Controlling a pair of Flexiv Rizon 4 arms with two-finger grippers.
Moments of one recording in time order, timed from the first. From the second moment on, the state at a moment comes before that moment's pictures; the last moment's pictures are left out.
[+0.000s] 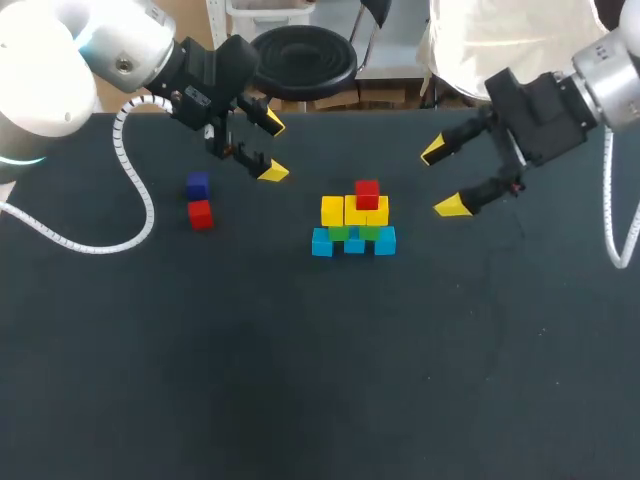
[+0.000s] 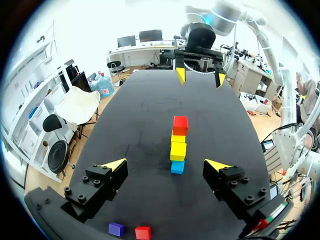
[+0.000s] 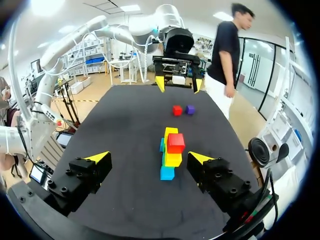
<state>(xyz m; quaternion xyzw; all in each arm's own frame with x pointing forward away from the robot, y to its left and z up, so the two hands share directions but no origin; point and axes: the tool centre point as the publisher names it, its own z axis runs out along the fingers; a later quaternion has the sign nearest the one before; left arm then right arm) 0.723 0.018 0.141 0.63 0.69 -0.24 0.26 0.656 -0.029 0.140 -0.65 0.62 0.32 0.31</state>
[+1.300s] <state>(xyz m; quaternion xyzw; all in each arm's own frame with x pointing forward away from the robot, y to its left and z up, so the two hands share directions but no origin) 0.714 0.067 0.116 0.60 0.72 -0.24 0.24 0.644 -0.038 0.148 -0.65 0.62 0.31 0.32</state>
